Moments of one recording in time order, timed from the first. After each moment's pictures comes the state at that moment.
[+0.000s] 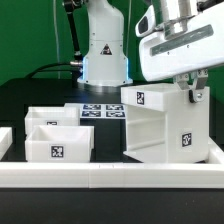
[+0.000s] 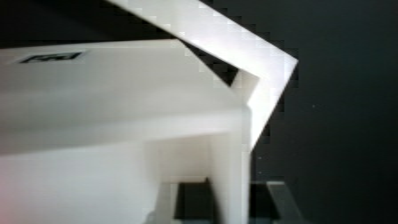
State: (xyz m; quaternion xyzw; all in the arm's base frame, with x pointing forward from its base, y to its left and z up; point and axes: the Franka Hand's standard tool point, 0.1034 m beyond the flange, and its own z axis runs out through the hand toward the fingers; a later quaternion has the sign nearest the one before) arm 0.604 0.105 0.114 -0.82 0.54 -0.10 0.15
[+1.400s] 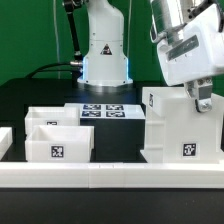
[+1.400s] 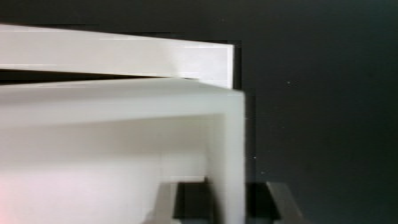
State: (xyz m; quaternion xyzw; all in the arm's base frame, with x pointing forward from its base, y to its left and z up) arm 0.636 0.108 0.108 -0.73 0.66 -0.04 0.18
